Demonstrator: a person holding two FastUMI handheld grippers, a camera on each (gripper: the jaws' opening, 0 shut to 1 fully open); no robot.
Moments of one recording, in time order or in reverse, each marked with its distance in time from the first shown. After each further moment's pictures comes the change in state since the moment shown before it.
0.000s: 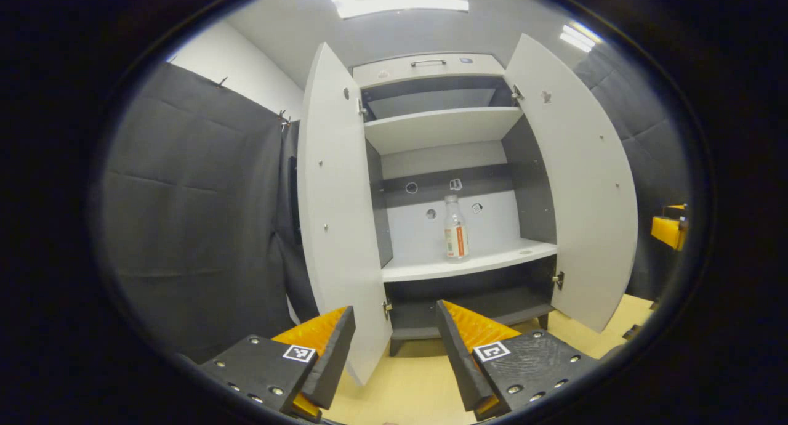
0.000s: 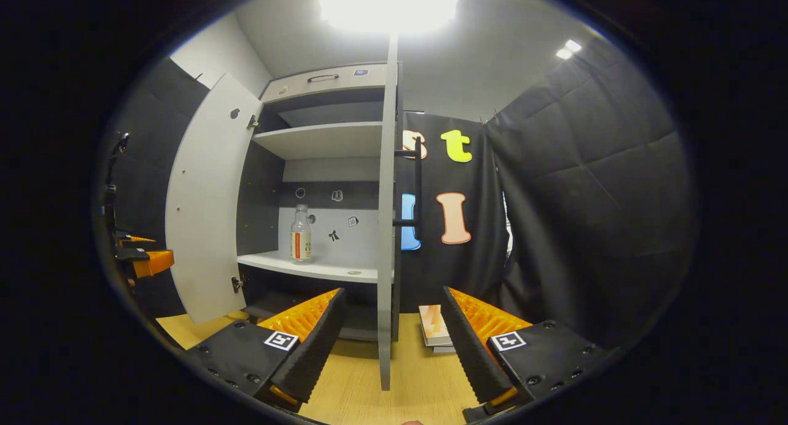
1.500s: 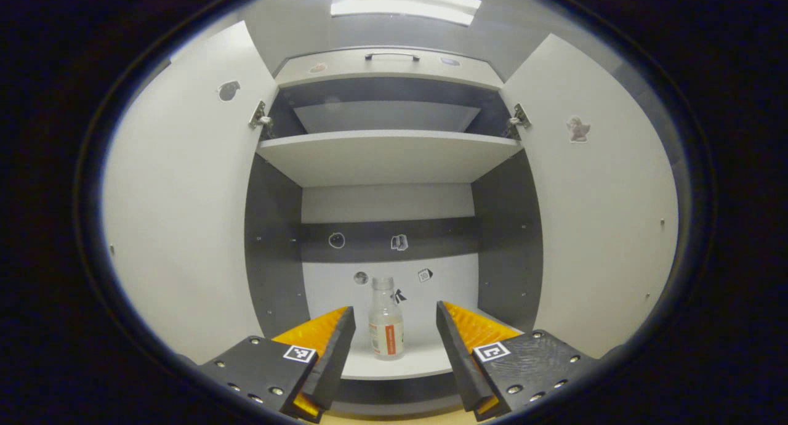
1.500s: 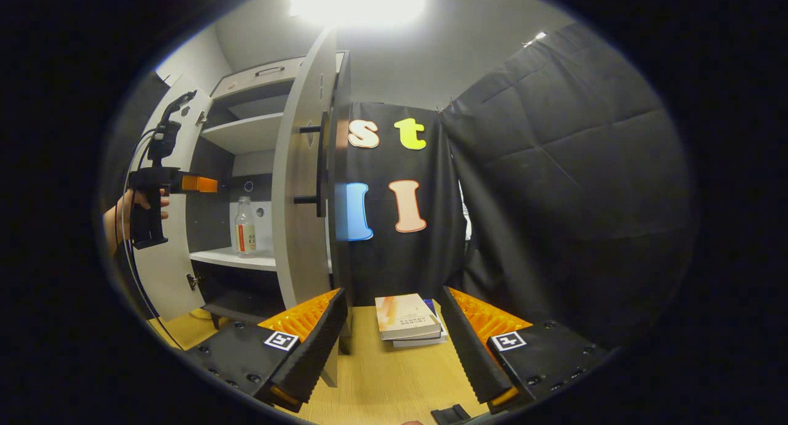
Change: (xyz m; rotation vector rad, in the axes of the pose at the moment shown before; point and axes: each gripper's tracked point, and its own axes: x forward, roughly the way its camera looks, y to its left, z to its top) left arm 0.240 -0.120 0.146 -0.115 -0.118 -0.249; right arm 0.011 -0.091 -0.034 0.048 0.040 -0.202
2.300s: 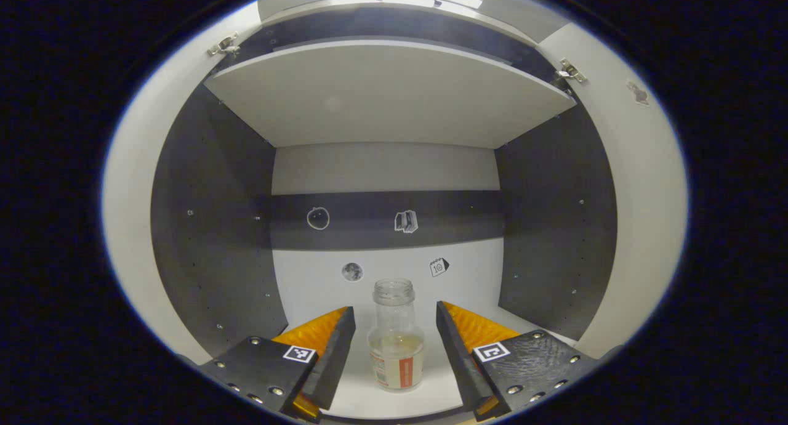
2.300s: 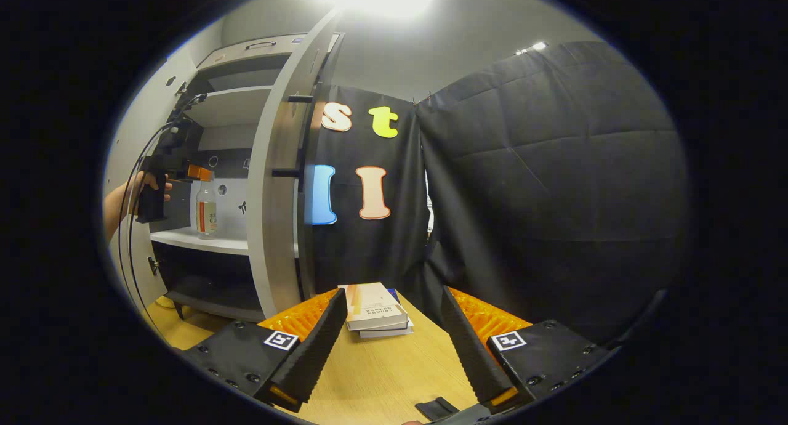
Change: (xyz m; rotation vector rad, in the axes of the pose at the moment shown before) left arm 0.141 0.021 -0.057 -0.007 0.102 -0.051; right arm 0.006 -0.001 -0.016 -0.073 0.054 -0.196
